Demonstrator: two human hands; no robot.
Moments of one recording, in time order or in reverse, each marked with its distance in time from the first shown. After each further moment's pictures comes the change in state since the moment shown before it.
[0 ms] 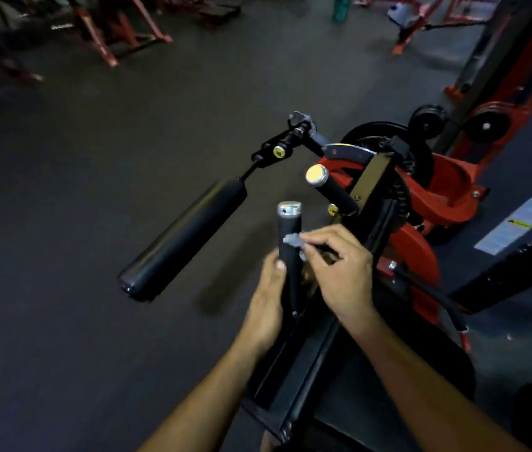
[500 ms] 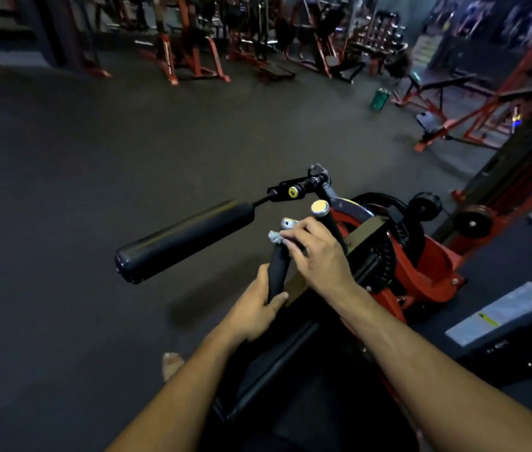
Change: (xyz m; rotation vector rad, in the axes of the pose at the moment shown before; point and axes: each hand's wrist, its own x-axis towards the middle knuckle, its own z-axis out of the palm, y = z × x) left_hand -0.016 -0.003 0.012 0.379 0.022 0.068; right_hand 0.055 -0.006 -0.012 -0.293 -0.396 -0.577
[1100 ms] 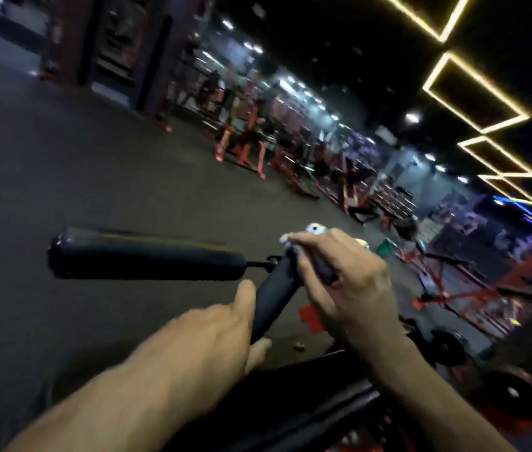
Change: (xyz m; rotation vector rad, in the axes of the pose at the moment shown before) left_hand 0.000 -0.003 0.026 0.517 0.205 -0.027; right_hand 0.006 0.050 0.021 -0.084 0.043 -0.511
